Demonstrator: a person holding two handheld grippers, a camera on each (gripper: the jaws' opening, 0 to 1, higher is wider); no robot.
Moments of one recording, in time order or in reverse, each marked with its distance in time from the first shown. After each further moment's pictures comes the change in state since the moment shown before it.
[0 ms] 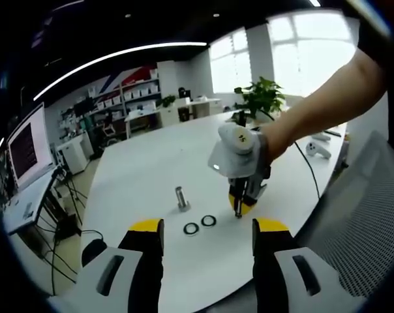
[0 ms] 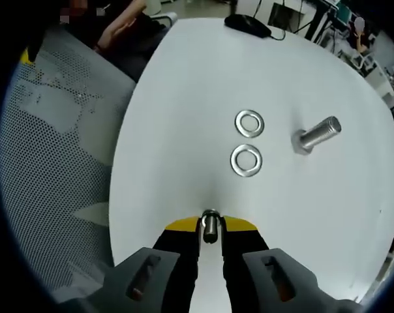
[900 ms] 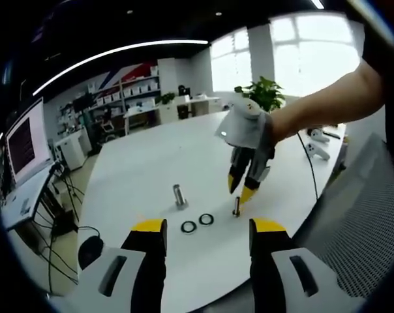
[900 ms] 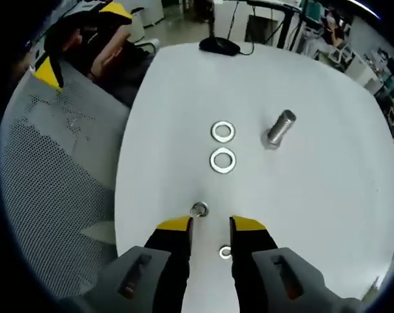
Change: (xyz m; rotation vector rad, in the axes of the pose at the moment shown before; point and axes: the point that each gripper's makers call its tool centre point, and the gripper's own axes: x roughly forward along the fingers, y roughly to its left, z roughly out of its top) left arm 0.003 0.000 -0.002 -0.024 0.016 -0.015; right arm -0.043 -0.021 -0.012 0.142 -0.175 -0.046
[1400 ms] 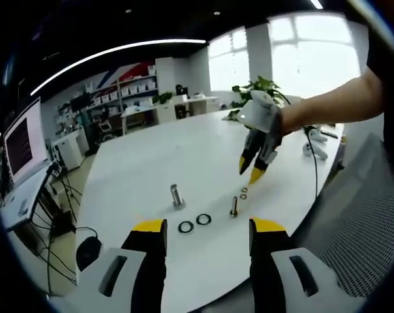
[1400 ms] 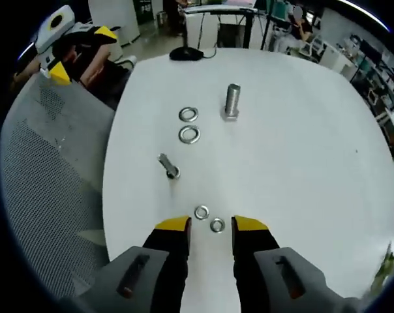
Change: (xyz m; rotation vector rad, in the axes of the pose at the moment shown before) left arm 0.000 -0.001 0.000 0.000 0.003 -0.019; right arm -0.016 -0.029 -0.055 0.121 -0.052 -0.079
